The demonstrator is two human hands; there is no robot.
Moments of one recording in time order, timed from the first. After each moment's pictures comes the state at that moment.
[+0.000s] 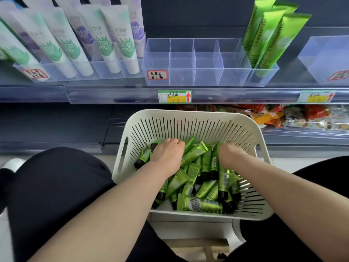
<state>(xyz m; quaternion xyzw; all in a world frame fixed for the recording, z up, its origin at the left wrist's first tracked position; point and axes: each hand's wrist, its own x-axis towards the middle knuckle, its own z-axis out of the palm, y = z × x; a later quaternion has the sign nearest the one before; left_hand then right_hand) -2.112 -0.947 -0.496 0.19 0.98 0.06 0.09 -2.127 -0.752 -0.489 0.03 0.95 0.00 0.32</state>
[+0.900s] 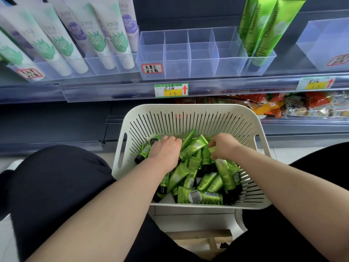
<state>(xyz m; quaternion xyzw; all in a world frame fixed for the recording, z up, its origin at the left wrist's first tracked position) -2.108 -0.951 -0.498 0.17 0.98 0.03 0.13 -2.124 -0.755 -0.483 0.01 0.95 -0.12 0.29</state>
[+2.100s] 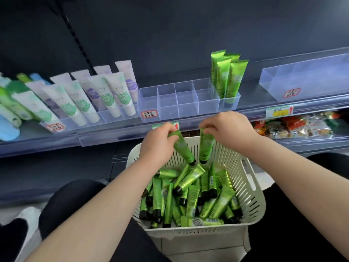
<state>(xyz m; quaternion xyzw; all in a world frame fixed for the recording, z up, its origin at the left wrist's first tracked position) -2.129 -0.944 -0.372 0.09 0.95 0.30 -0.05 -2.118 -0.739 -0.334 -0.12 0.98 -0.11 -0.05</state>
